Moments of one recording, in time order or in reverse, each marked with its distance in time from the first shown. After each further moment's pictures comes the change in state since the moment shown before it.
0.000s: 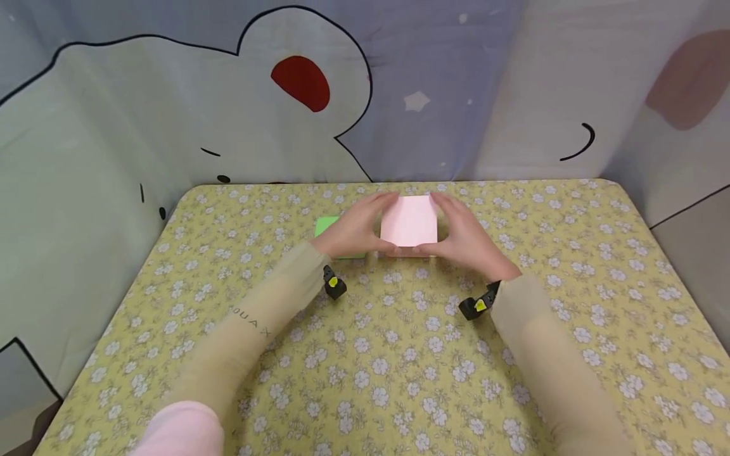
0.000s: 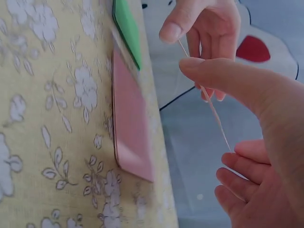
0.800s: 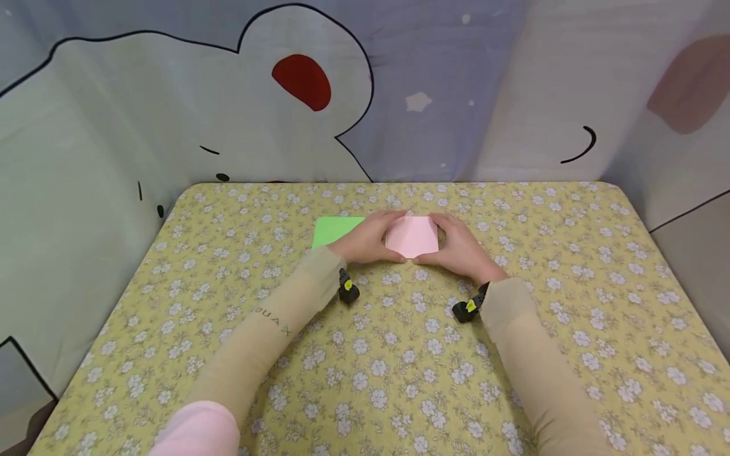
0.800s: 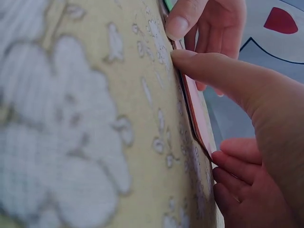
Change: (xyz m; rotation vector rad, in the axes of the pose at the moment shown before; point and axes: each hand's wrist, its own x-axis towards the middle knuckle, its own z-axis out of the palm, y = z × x) left_hand 0.014 -0.015 0.040 -0.072 -0.144 -0.110; right_hand 0.011 0.036 0.031 -0.004 -0.057 0.075
